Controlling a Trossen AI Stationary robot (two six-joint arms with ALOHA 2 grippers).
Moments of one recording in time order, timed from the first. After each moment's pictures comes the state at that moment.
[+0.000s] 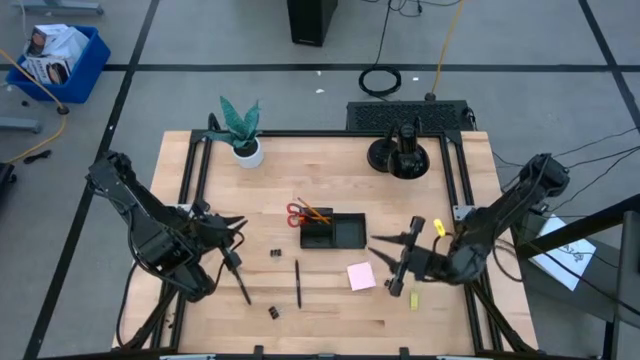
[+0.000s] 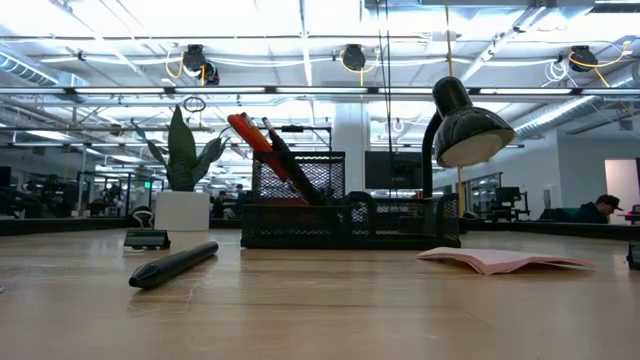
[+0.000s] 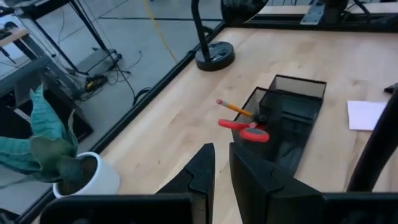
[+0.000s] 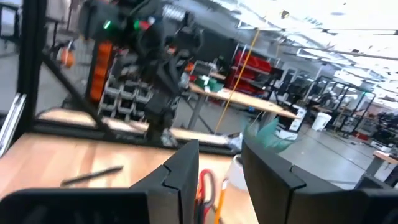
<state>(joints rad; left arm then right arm) -0.82 1.30 1.20 -1.41 -1.08 -1.25 0.74 1.27 0.74 0.66 1.08 -0.40</state>
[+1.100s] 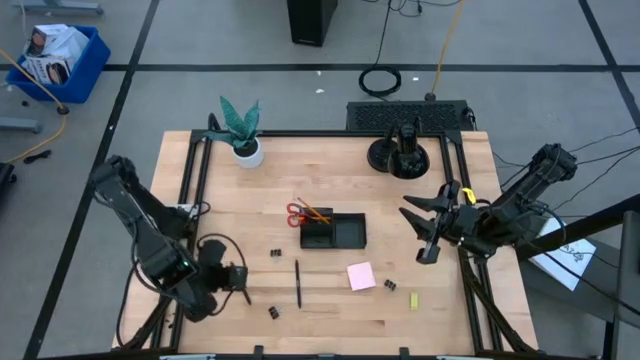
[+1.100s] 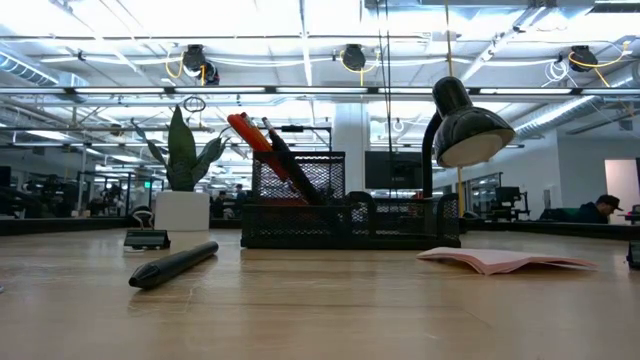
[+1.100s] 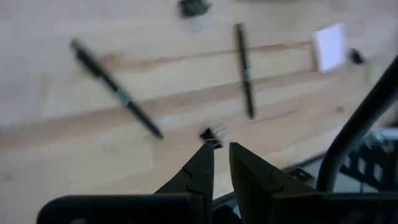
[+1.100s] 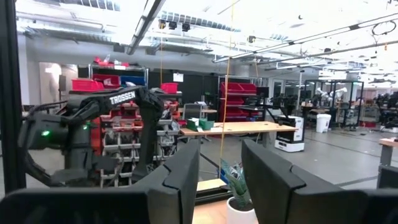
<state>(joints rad) -0.87 1.38 1.20 -1.10 -0.34 -2.32 0.73 1.00 0.74 0.81 1.08 -0.49</state>
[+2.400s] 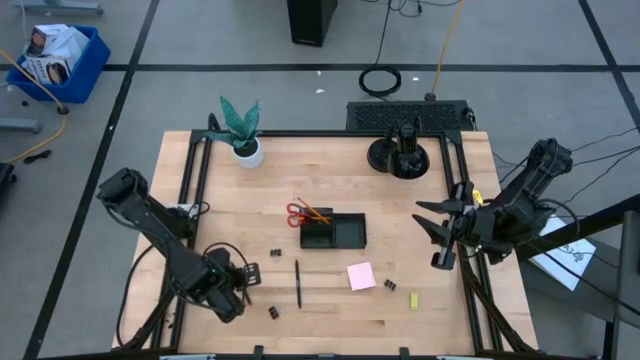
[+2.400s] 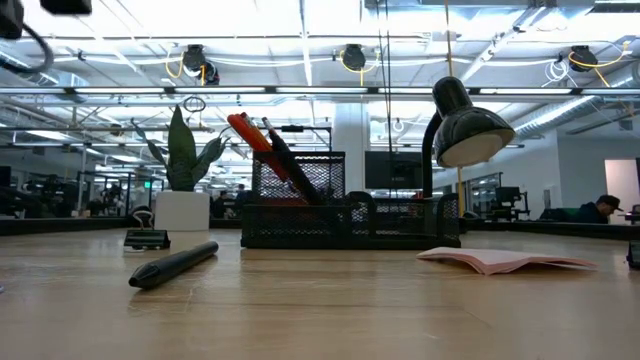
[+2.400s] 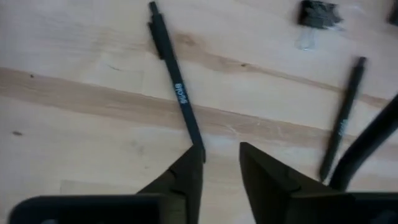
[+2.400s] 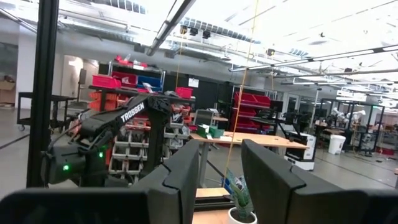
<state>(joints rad) -0.78 1.54 1.10 -1.03 -0.14 -2.61 0.84 0.93 0.74 0.80 1.07 -0.65</state>
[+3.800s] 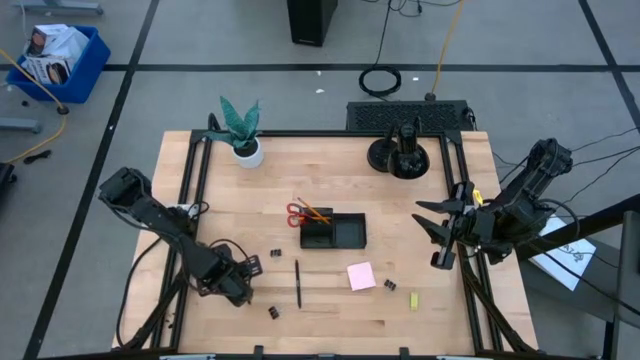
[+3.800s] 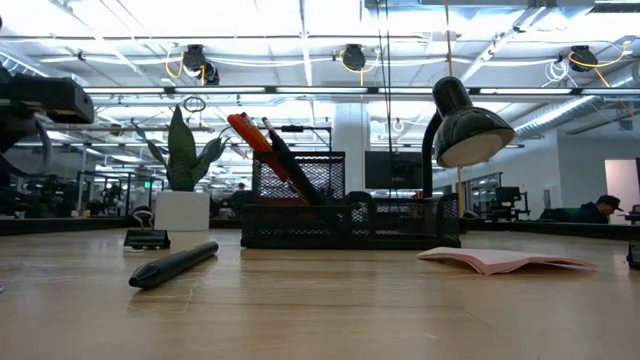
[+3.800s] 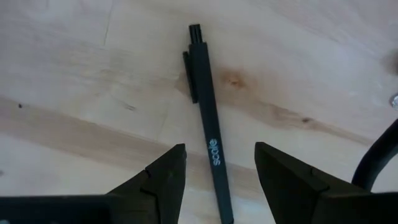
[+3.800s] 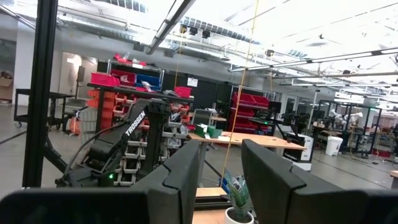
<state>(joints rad) -0.70 1.54 0.85 -0.81 -0.02 -2.63 0.84 0.93 0.74 0.80 1.08 -0.67</state>
